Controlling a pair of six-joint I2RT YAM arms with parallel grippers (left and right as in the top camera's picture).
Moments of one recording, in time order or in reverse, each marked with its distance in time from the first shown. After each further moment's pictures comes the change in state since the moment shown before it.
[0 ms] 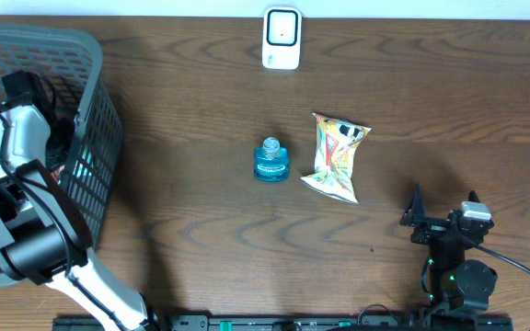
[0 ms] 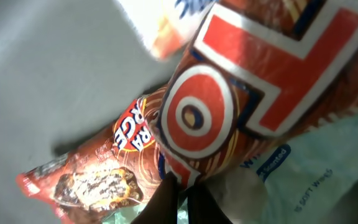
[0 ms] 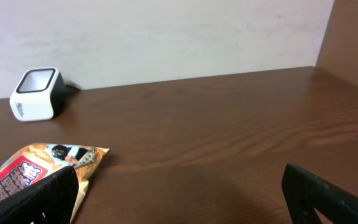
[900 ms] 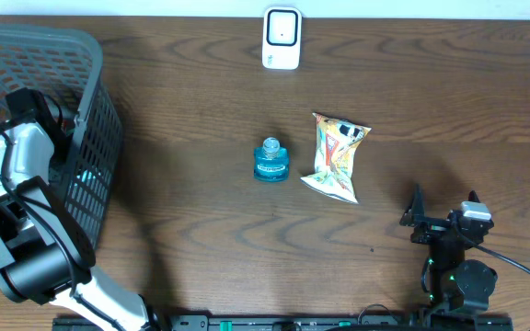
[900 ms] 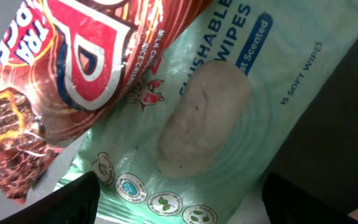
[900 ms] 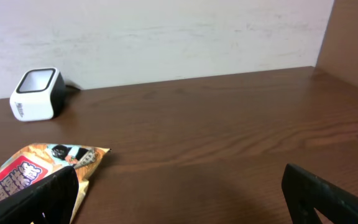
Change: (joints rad) left arm 0.007 -0.104 -0.160 0.030 0.188 0.060; right arm 0.000 0.000 0.000 0.000 0.000 0.000
